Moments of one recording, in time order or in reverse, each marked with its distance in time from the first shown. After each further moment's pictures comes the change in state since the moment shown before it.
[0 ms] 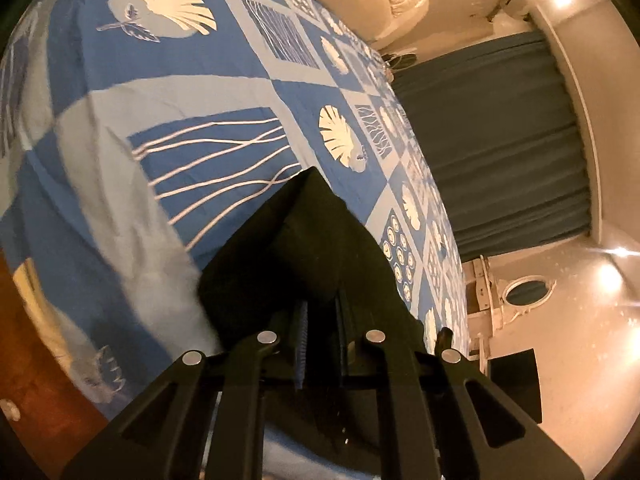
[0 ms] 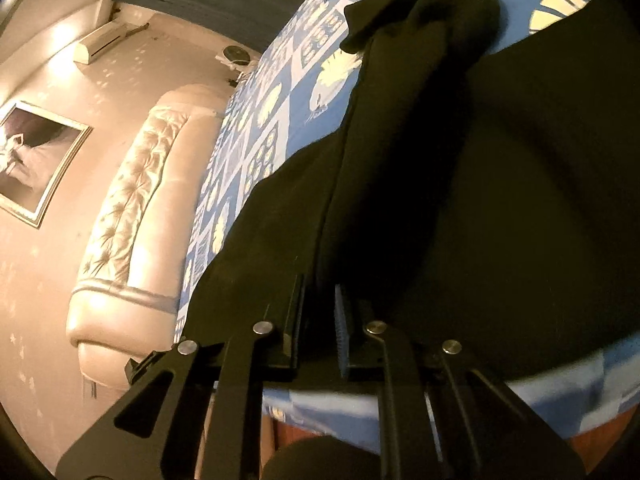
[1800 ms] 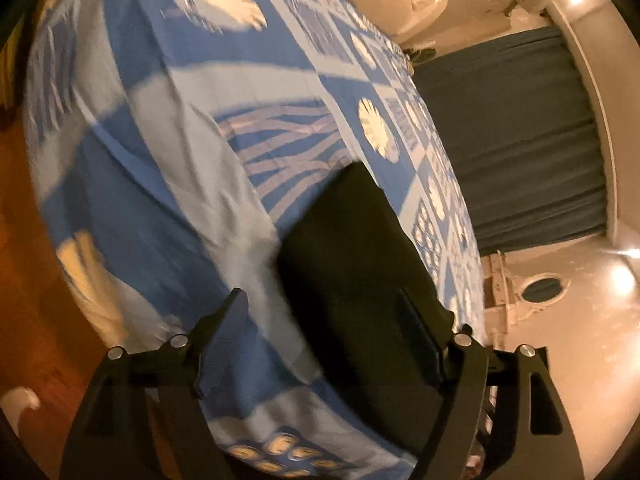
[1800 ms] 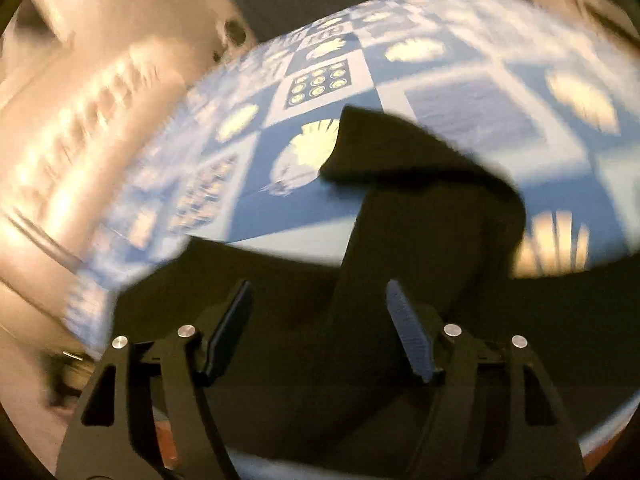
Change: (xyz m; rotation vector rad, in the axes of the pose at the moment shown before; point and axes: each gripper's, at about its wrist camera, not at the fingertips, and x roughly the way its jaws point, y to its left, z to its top) left arm -0.008 0.022 -0.005 -0.030 0.051 0.066; right arm 0.019 0.056 0.121 -0.512 -0.020 -0.453
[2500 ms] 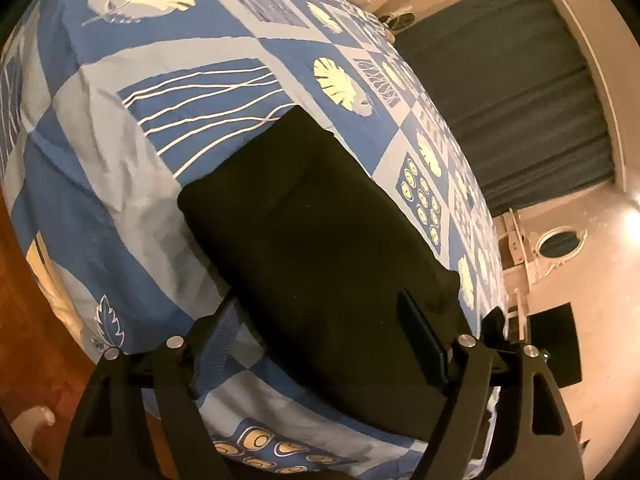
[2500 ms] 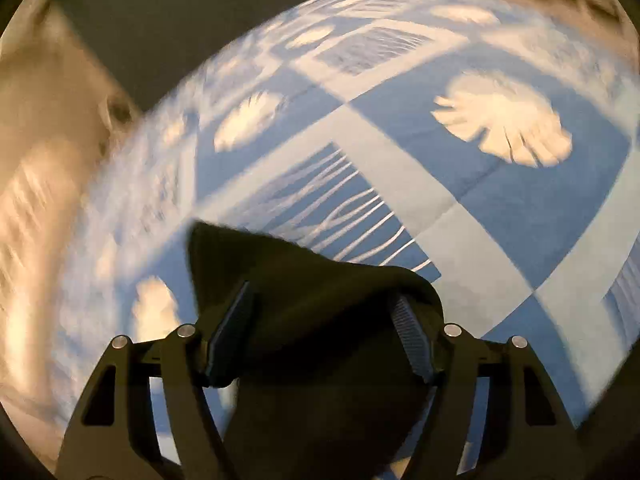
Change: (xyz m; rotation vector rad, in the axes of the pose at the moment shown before) left arm 0.026 -0.051 -0.031 0.164 0.045 0.070; right arm 0.036 -0.215 0.061 0.743 -0.214 0.071
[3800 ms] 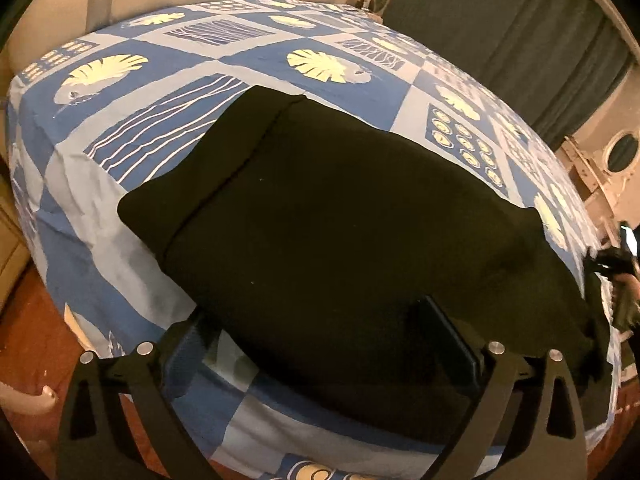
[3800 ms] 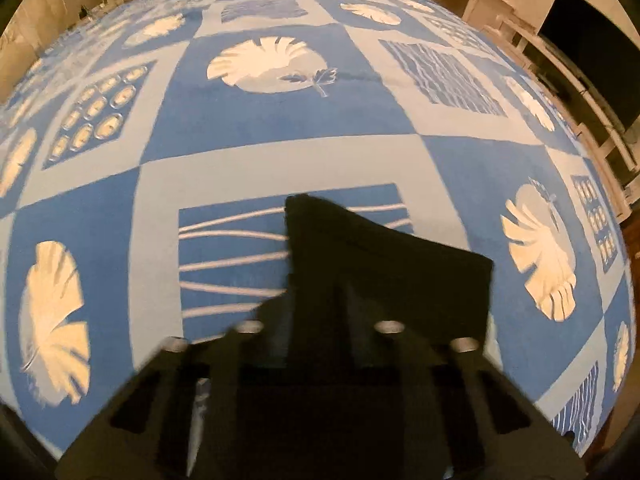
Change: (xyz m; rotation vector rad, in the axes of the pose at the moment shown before) left arm 0.051 -0.040 -0.034 0.325 -0.050 0.331; right arm 0.092 0.099 0.013 -0.669 0.136 -0.521
